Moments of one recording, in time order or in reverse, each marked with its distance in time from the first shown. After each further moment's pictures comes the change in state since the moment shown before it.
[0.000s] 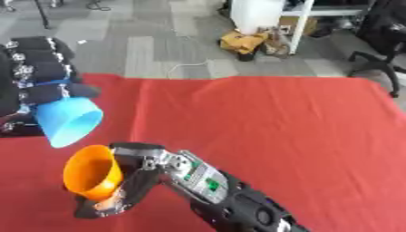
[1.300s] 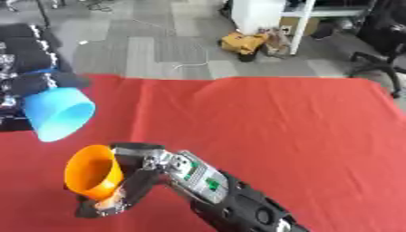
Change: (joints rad) left arm -0.012 0.027 0.038 -0.060 0.046 0.027 0.027; right arm 0.004 -0.001 -0.005 0.007 0.000 0.000 0.000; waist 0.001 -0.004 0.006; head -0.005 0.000
